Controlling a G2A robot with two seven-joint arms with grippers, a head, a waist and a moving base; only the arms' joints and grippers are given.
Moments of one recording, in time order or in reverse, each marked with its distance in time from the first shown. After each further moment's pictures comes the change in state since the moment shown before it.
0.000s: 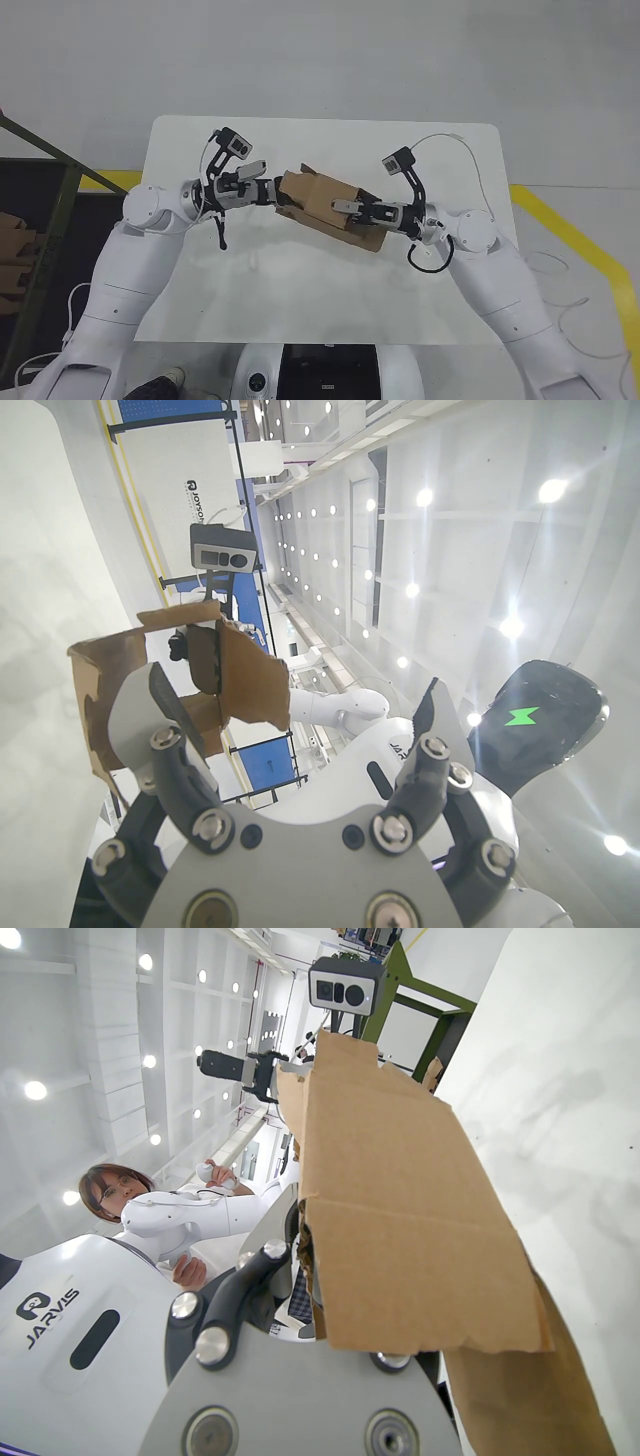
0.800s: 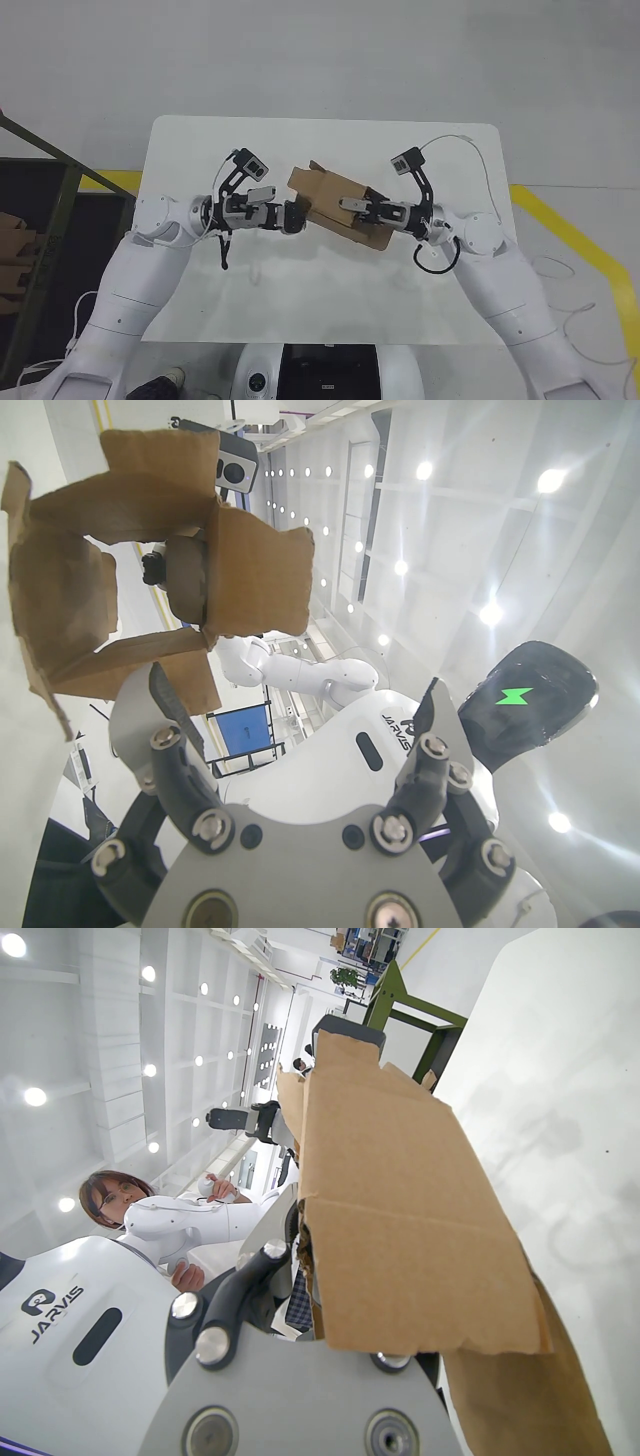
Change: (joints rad) left arm 0.046 -0.002 0.041 -0.039 -0.033 0.053 -0.074; right arm -0.025 0.008 0.030 -0.012 0.000 -0.009 -0.006
